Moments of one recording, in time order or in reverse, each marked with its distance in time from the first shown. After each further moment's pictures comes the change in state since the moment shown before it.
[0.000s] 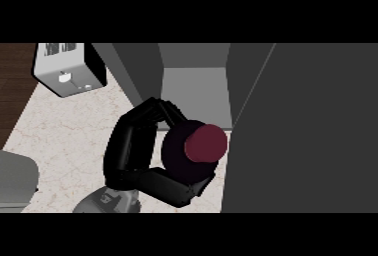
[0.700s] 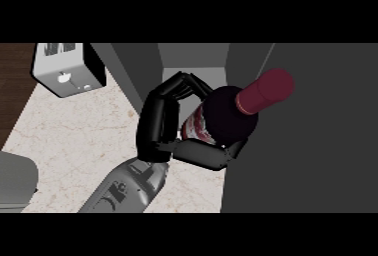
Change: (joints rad) left arm -0.244 0.000 -0.055 0.194 -0.016 0.227 0.010; right arm 0.020 0.007 0.003 -0.006 -0.017 0.015 0.000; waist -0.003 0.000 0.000
